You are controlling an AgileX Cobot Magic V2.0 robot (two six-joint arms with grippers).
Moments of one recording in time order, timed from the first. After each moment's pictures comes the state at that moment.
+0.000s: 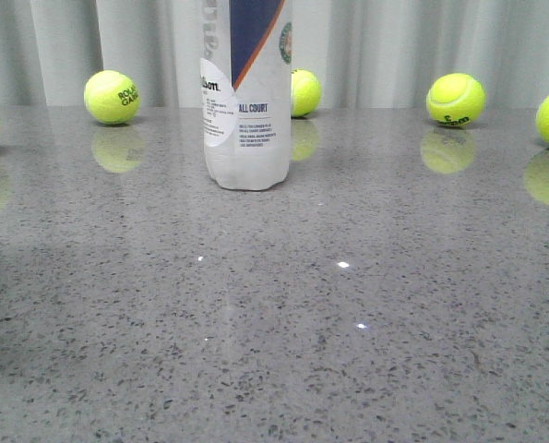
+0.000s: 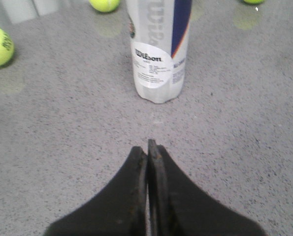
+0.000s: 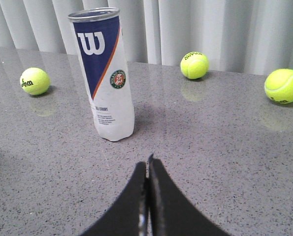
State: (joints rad) left arm -0.57 0.73 -0.70 -0.07 0.49 0.13; right arm 0.44 0.30 -0.40 0.22 0.31 -0.08
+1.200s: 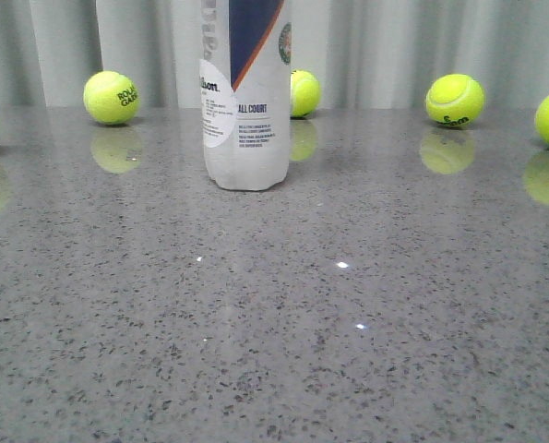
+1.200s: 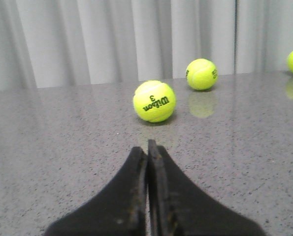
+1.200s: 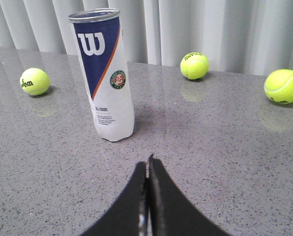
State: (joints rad) left arm 0.00 0.00 0.00 -0.03 0.07 0.13; right arm 0.44 0.30 -0.40 0.22 0.31 -0.08
